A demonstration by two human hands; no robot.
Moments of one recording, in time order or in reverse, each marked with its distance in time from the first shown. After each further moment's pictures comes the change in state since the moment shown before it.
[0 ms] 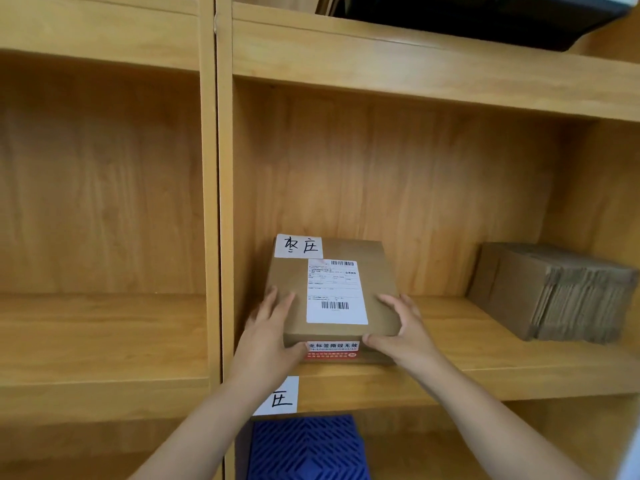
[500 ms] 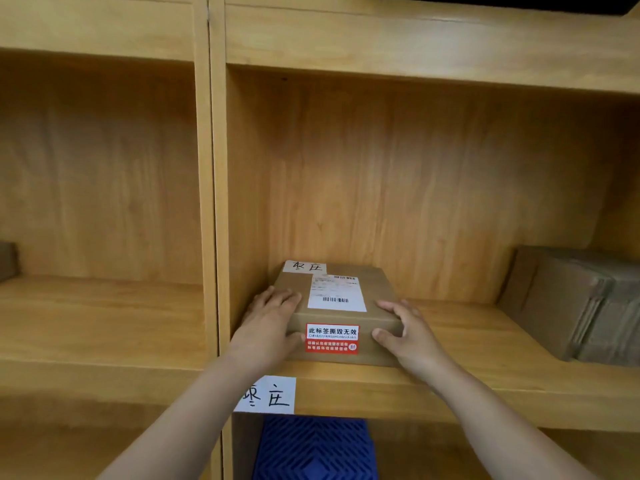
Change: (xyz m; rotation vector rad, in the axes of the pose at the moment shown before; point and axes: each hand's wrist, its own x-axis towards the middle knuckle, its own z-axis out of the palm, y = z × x) left_hand 0.032 0.008 0.006 0.349 -0.124 0.004; right_hand 0.038 0.032 -0.004 -0.104 -0.100 -0.053
